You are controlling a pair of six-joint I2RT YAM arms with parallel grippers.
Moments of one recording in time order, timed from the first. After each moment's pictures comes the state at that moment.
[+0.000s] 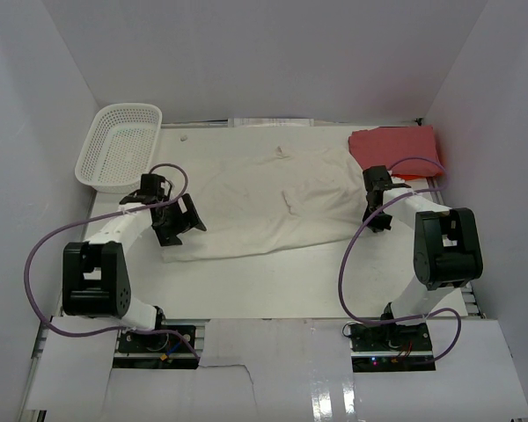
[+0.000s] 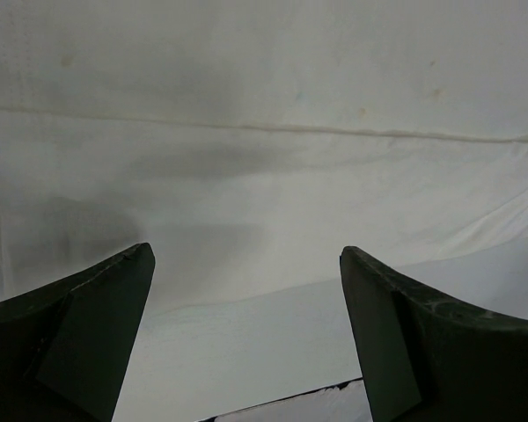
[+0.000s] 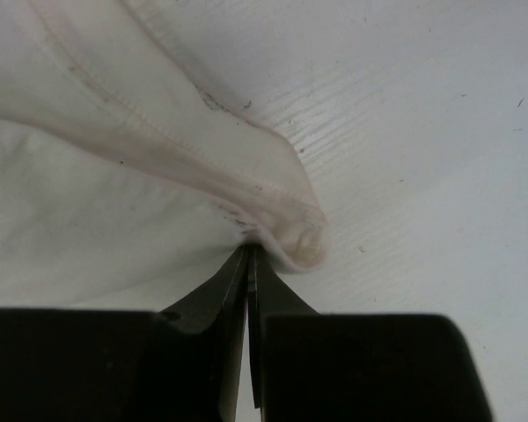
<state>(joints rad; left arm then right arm) -0.03 1.44 0.88 -0.58 0.28 -0.46 0.14 1.68 0.97 -0.54 0.36 0.48</state>
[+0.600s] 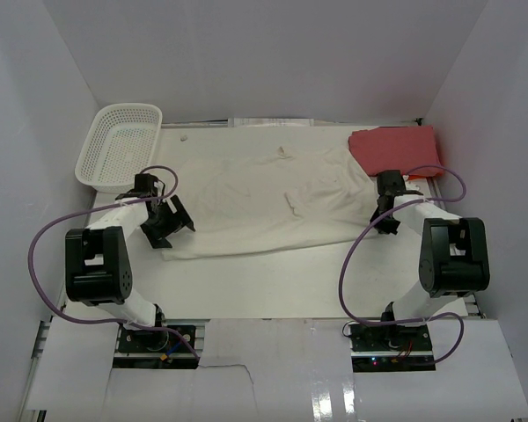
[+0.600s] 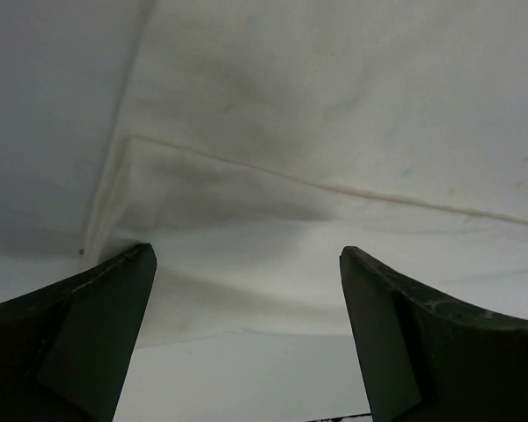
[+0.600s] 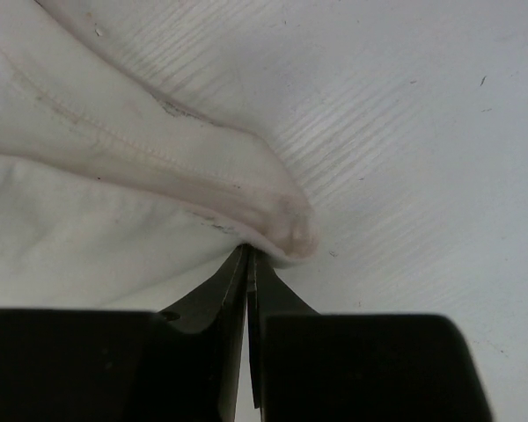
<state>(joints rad) 0.03 1.58 0.91 -0.58 0.19 -0.49 0.06 1.62 0.89 -0.48 0.32 0.56</state>
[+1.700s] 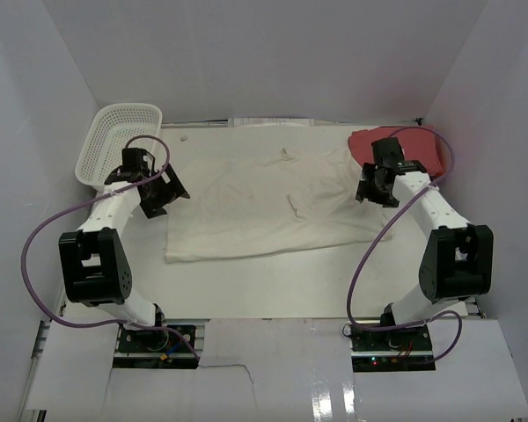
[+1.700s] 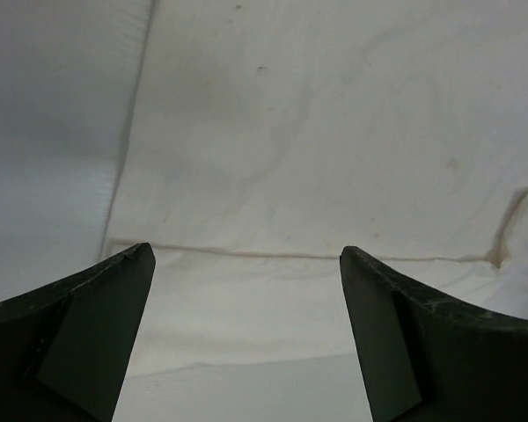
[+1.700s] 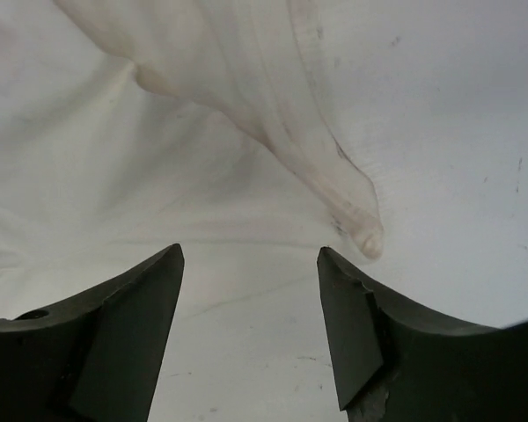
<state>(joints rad) 0.07 1.55 1.11 -0.58 0.19 -0.47 0.15 1.55 1.18 -0.71 0.21 0.33</state>
